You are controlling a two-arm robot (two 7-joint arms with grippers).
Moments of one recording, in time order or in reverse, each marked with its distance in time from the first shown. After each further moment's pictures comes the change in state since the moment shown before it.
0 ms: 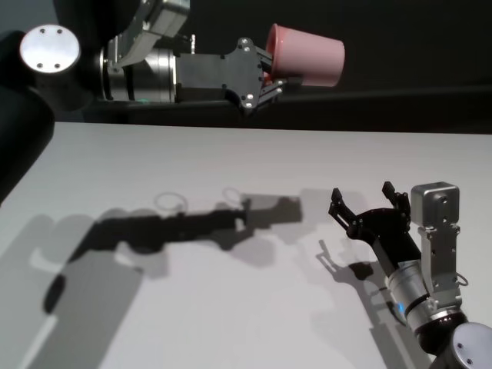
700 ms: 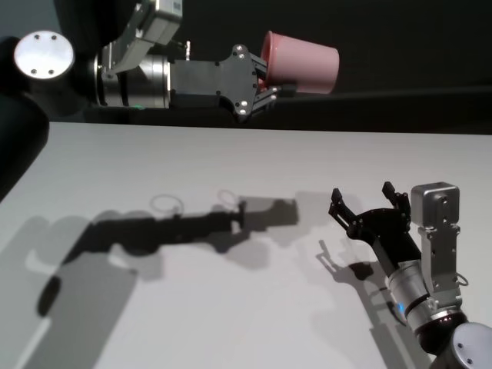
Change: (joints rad) left arm 0.010 0.014 -0.001 -0.004 -0.007 -0.007 -0.015; right arm 0.000 0.000 0.000 0.000 0.000 0.000 0.000
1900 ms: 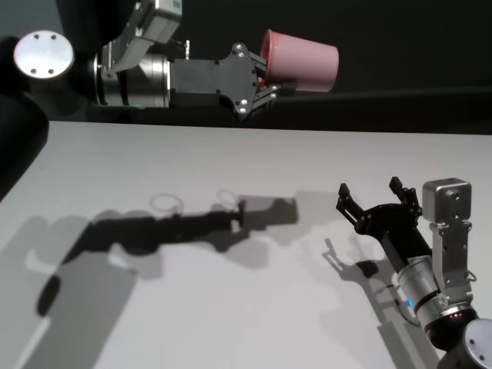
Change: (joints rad) left arm 0.005 0.007 -0.003 -0.007 -0.003 0.003 0.003; right arm 0.001 -0.004 0.029 -0.001 0.011 -0.015 0.037
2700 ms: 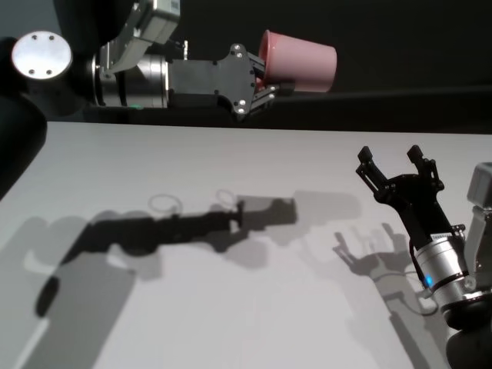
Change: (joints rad) left arm 0.000 -0.001 0.001 0.001 0.001 0.000 0.000; right arm 0.032 -0.046 0.097 0.034 0.135 -0.129 0.155
